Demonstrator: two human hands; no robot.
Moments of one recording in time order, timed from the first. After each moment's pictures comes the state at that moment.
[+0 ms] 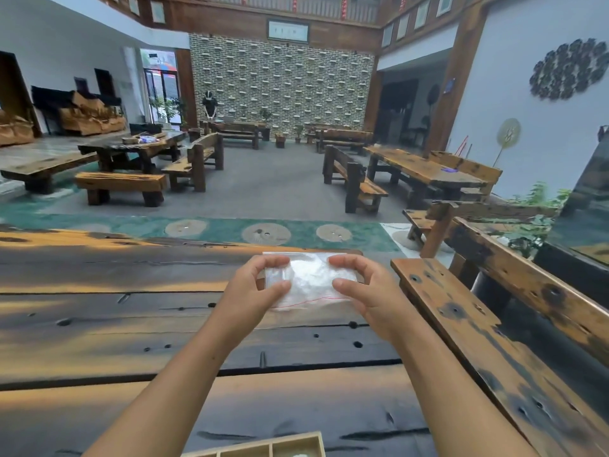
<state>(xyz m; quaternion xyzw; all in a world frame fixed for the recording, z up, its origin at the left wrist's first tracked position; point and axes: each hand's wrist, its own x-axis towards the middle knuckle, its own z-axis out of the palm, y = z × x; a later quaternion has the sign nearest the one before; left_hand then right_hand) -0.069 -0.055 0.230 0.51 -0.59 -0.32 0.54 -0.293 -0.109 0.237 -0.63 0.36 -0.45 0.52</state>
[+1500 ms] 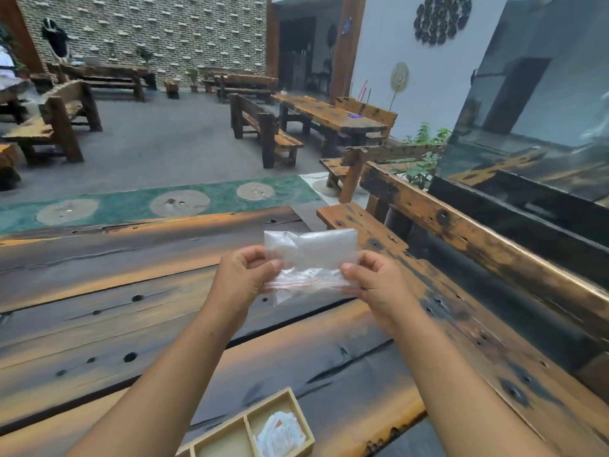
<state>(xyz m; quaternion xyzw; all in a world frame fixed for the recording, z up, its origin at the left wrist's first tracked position) -0.110 -0.104 0.206 0.43 -0.50 -0.56 0.51 -0.335 -0.073 0.203 -0.46 0.54 -0.54 0.44</state>
